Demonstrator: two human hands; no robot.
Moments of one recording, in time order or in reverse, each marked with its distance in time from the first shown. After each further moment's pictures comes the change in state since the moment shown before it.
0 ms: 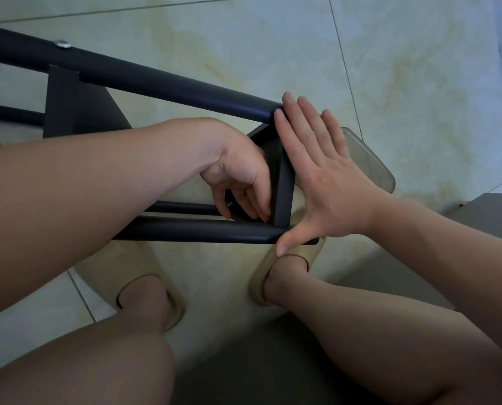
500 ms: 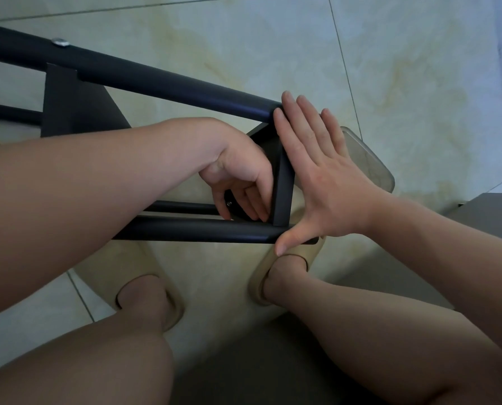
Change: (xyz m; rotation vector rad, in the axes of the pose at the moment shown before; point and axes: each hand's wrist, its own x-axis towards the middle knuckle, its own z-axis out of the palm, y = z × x) left_hand 0.001 -0.001 0.000 -0.015 -0.003 0.008; right_hand 0.000 0.000 0.001 0.007 0.007 -0.003
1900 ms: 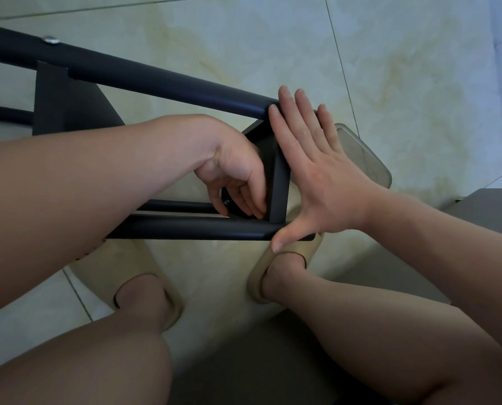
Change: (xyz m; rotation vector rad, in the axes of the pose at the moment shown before) left_hand -0.002 0.001 0.001 0.005 0.009 -0.025; right_hand 0.000 0.000 -0.001 0.019 0.006 -0.010
